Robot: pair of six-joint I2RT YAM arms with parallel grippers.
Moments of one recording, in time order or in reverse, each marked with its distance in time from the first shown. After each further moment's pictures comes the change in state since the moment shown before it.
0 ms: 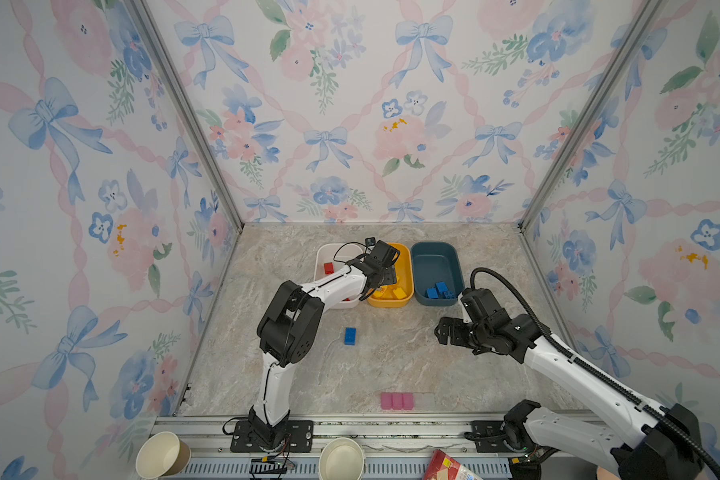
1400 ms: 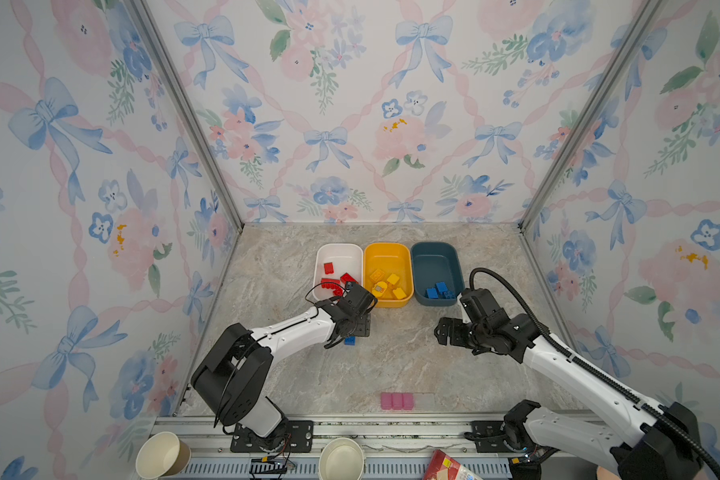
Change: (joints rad) left arm -0.070 -0.486 -0.604 -0.113 0.003 0.082; right arm 0.015 0.007 0.001 0.000 0.001 0.000
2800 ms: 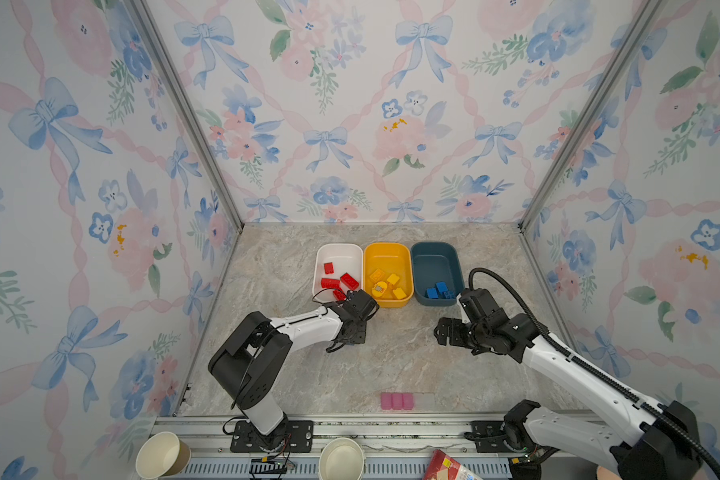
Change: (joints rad) left arm 0.000 0.109 -0.014 0.000 0.027 -0.009; right arm 0.002 0.005 0.002 0.000 0.003 0.000
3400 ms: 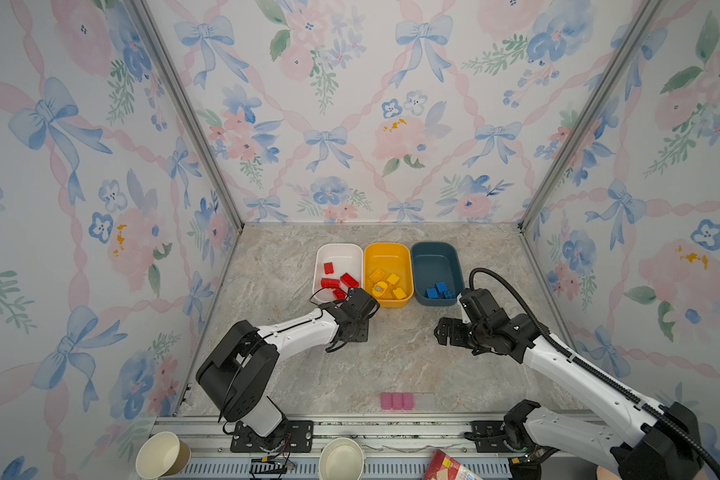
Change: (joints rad) left arm -0.036 -0.093 0.019 -0.014 0.024 -0.018; right arm -0.005 -0.013 0.000 -0.006 0.001 0.000
